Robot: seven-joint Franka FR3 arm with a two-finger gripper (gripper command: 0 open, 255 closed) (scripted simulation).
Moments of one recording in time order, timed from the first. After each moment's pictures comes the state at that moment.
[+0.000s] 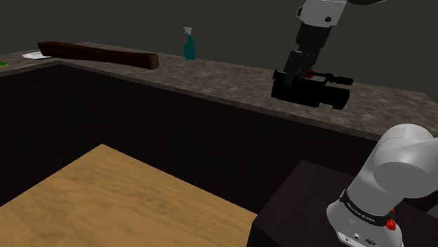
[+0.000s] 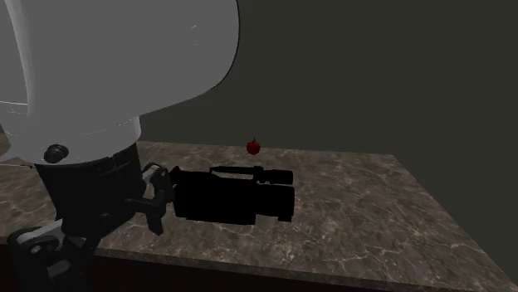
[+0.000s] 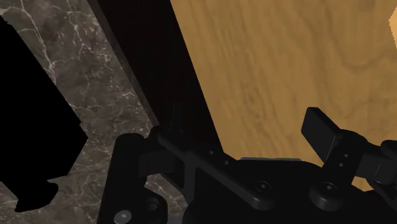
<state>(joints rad) -0.02 -0.83 0.07 -2.36 0.03 1.64 0.07</state>
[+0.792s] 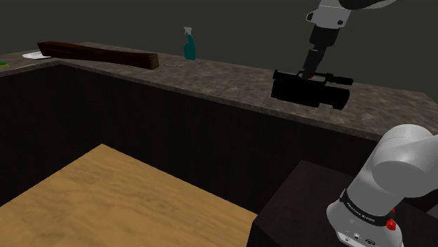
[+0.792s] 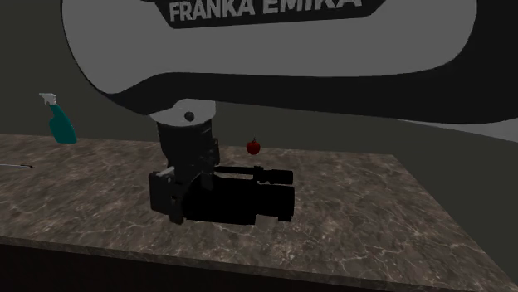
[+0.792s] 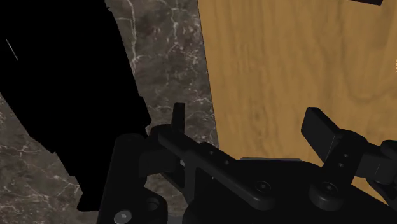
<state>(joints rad) -0.05 -0.76 -0.19 -2.33 -0.13 1.66 -0.29</state>
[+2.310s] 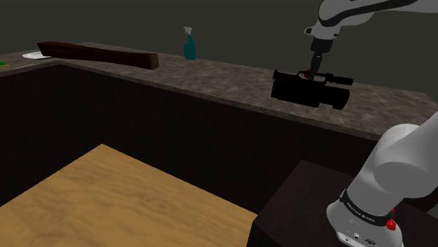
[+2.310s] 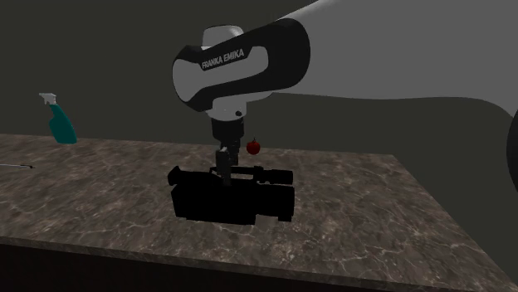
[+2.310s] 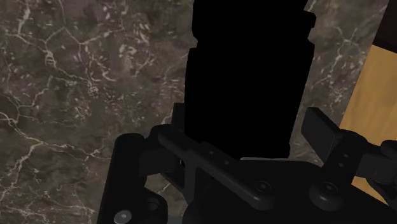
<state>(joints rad) -0.02 -0.39 -0.56 -2.13 -0.22 1.83 -0.83</state>
